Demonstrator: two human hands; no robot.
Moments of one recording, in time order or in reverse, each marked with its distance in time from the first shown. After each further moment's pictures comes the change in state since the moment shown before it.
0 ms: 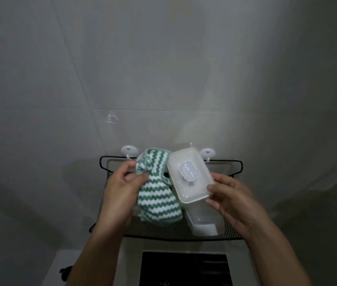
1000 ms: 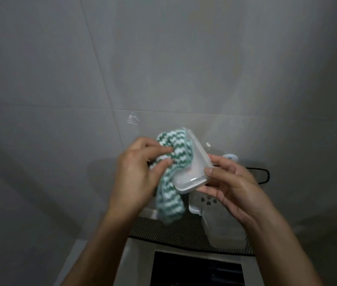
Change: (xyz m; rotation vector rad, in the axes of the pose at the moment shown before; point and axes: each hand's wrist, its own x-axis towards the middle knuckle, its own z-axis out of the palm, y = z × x) left_hand 0.013 0.048 -0.004 0.752 0.041 0.704; right_hand 0.024 -0.025 0.052 0.083 -0.258 -0.055
